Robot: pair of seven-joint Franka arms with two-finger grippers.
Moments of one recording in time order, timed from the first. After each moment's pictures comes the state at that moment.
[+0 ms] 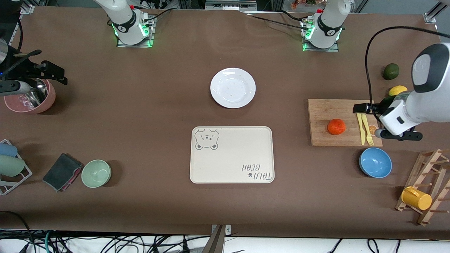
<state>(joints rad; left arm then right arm) -0.01 0.31 0.01 -1.58 -0.05 1.58 0.05 0.08 0.02 -0.09 -1.61 0.01 1.53 -0.13</state>
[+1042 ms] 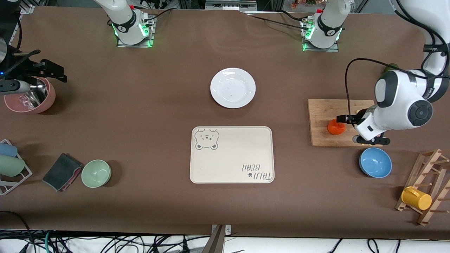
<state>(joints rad) 0.01 0.36 0.01 -1.91 -0.05 1.99 0.07 0.08 0.02 -0.10 -1.61 0.01 1.50 -0.13</state>
